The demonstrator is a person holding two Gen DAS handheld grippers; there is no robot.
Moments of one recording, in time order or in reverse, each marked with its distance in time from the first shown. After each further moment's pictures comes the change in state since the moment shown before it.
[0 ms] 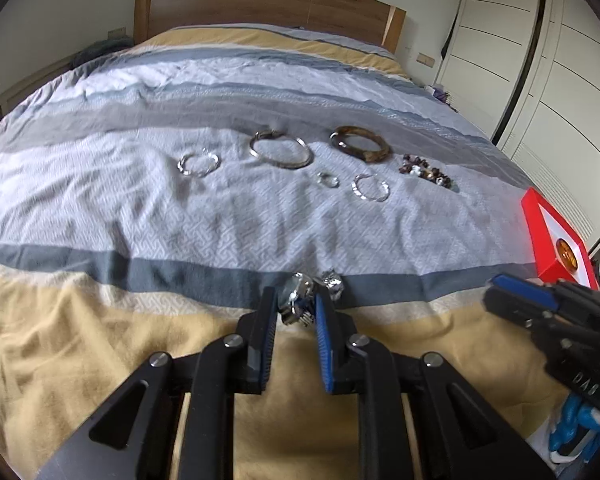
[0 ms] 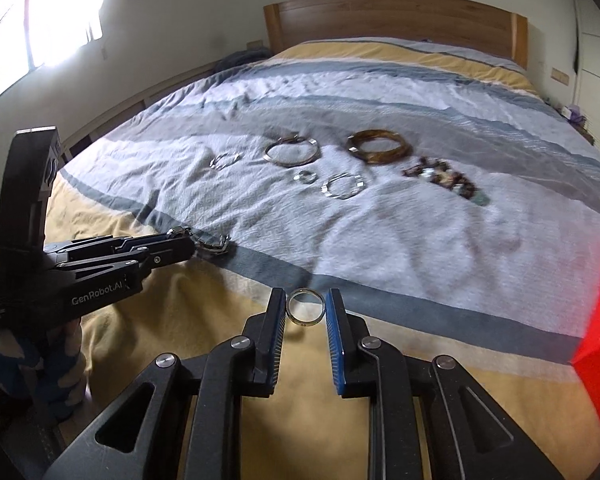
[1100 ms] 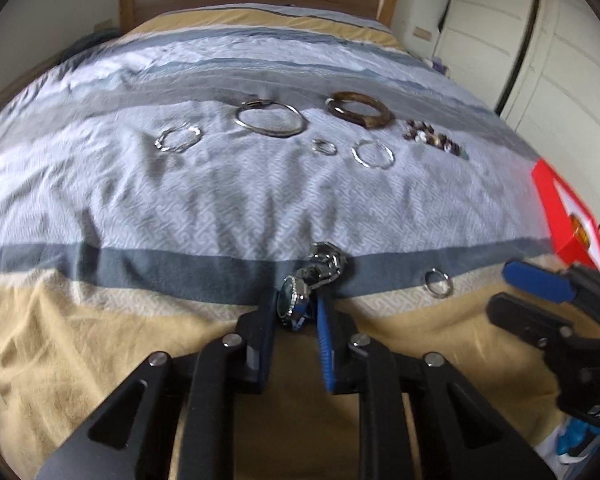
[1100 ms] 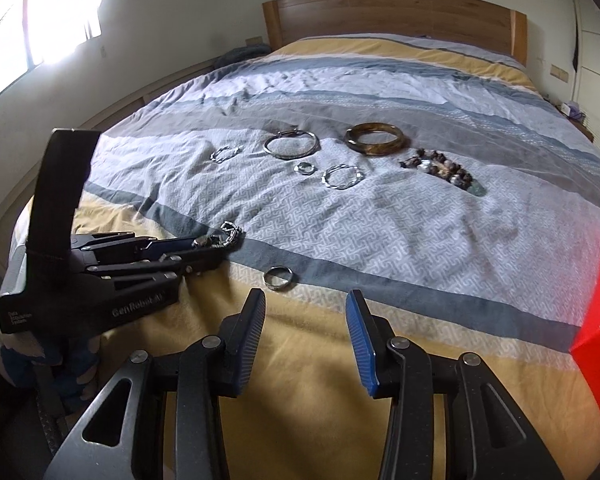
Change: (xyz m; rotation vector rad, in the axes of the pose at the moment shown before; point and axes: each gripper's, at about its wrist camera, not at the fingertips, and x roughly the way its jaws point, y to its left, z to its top) left arm 0.033 0.005 -0.006 0.017 0.078 0.001; right arm 0.011 0.006 -0.003 -0.017 0.029 0.017
